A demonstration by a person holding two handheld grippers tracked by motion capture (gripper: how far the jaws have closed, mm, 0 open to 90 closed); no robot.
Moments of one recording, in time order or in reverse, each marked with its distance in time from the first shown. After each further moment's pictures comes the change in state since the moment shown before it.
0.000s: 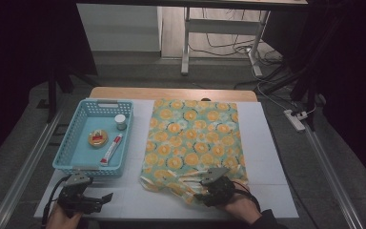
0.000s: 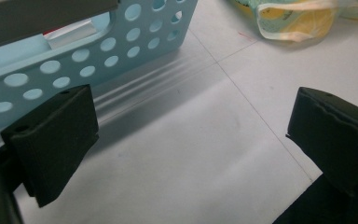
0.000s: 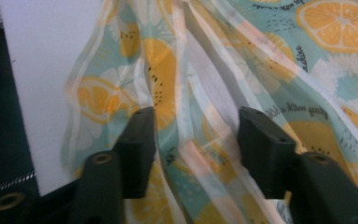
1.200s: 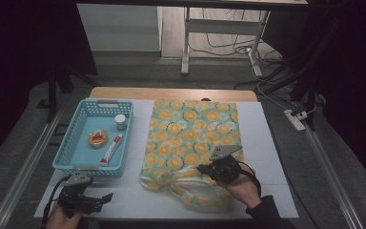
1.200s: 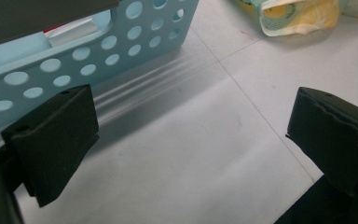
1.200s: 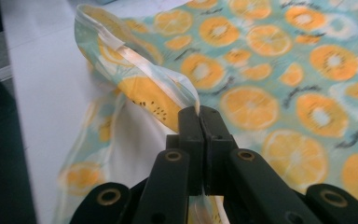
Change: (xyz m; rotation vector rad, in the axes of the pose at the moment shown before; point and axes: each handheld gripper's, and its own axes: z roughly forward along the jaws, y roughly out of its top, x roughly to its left) left arm 0.000 0.000 0.001 0.006 0.006 -0.002; right arm -0.035 0.041 -0.037 -0.152 -0.017 0.076
